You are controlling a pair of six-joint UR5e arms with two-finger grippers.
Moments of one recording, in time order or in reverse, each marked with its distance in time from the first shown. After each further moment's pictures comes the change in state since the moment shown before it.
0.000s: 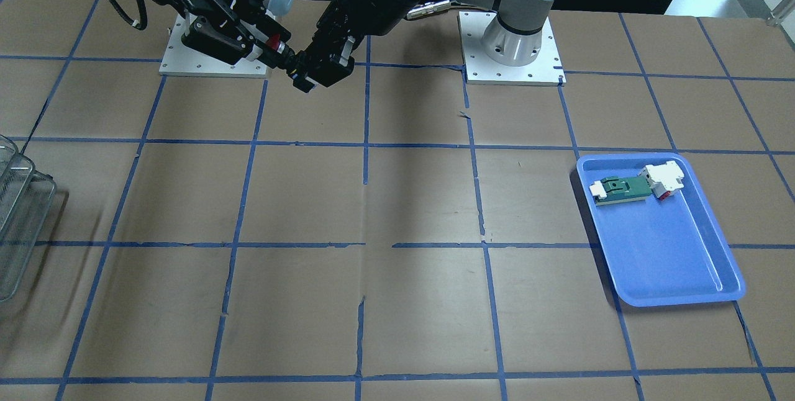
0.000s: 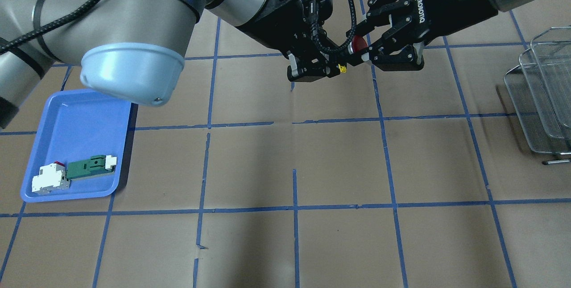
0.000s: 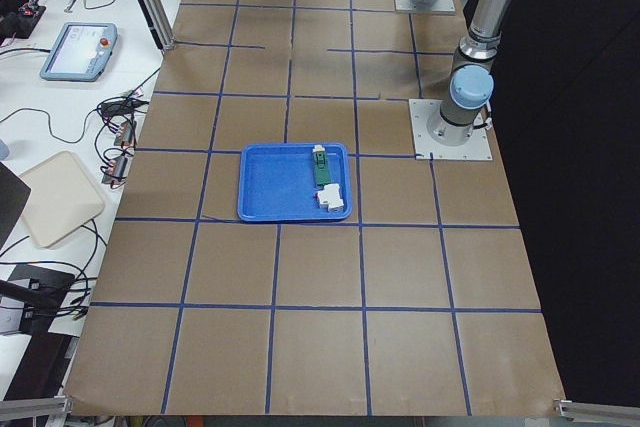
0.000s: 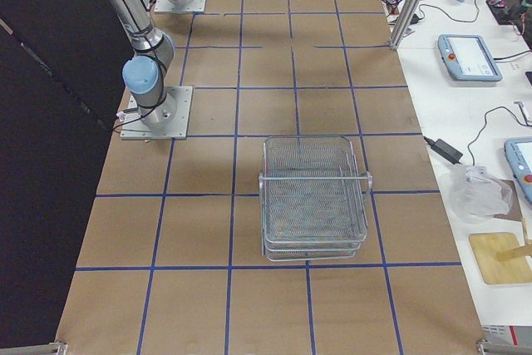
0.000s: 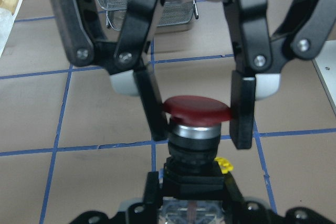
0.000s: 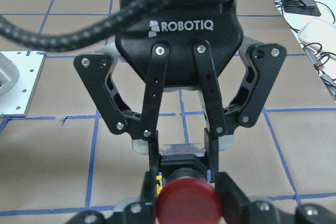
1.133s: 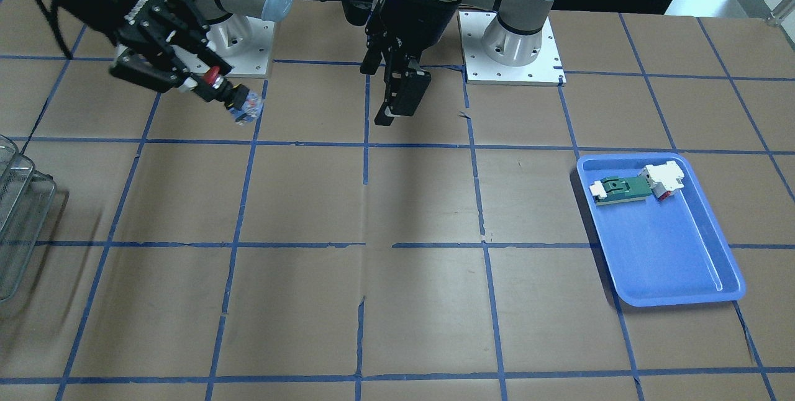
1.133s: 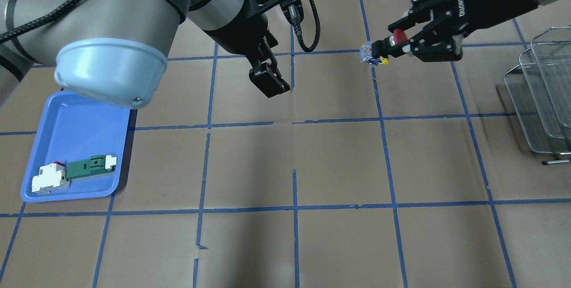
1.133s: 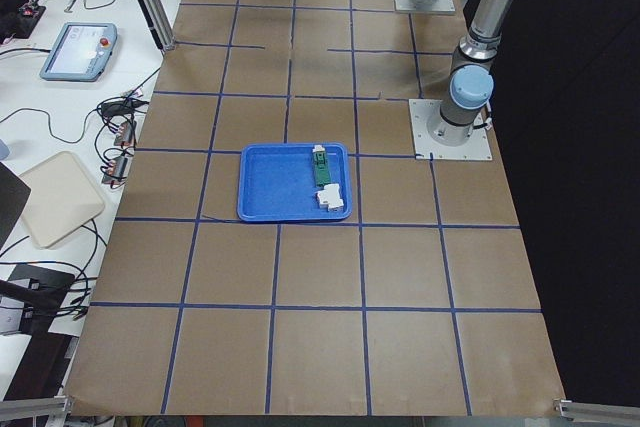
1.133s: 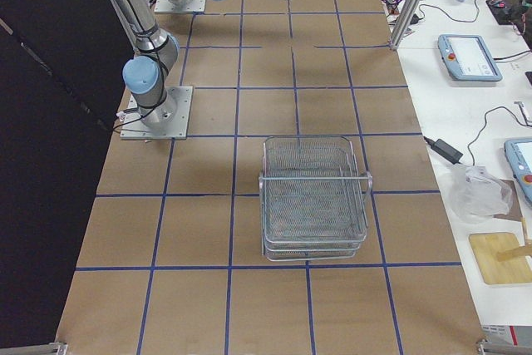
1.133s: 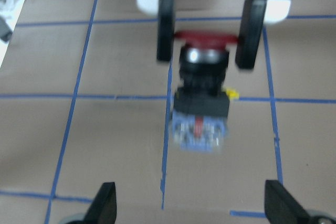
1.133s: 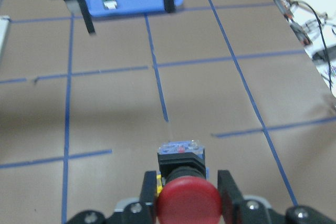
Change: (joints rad) left arm 0.024 0.030 -0.014 -0.114 0.350 -0.230; right arm -0.178 0.033 -0.001 -0.004 -0.135 -0.039
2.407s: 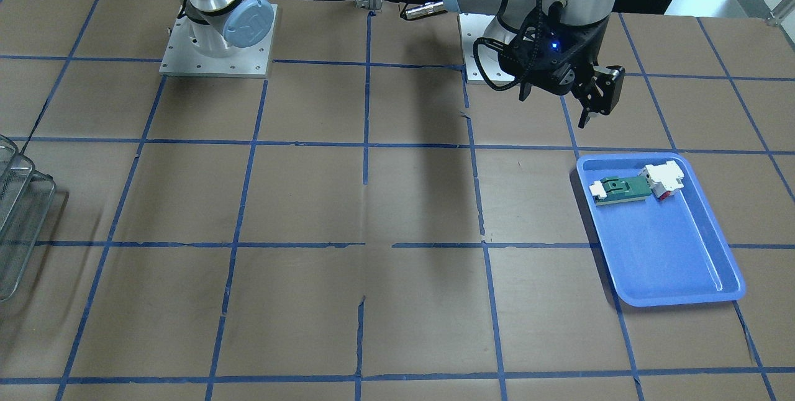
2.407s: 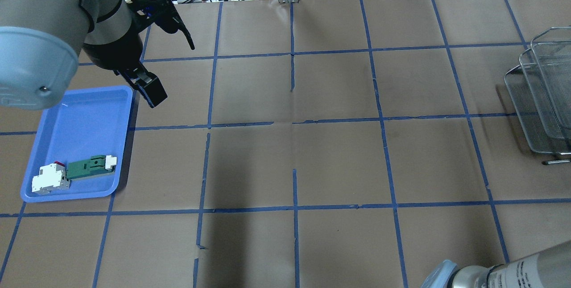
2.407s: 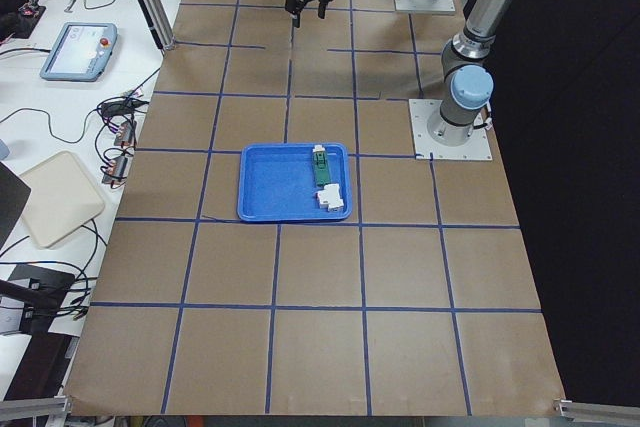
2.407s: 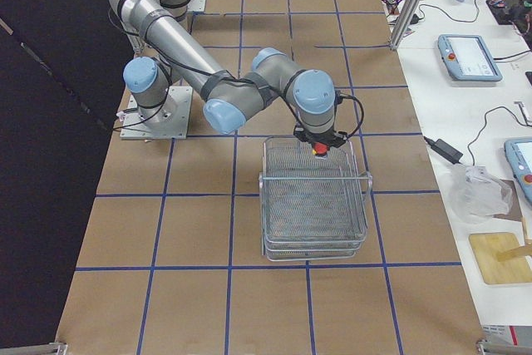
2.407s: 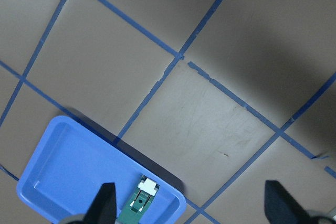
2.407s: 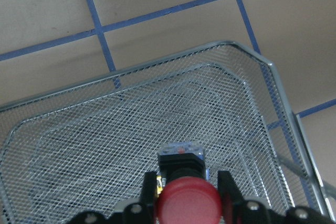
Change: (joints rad) left arm 0.218 0.092 -0.089 -0.152 0.464 -0.437; right arm -0.505 0.447 -0.244 -0.234 -0.420 -0.377
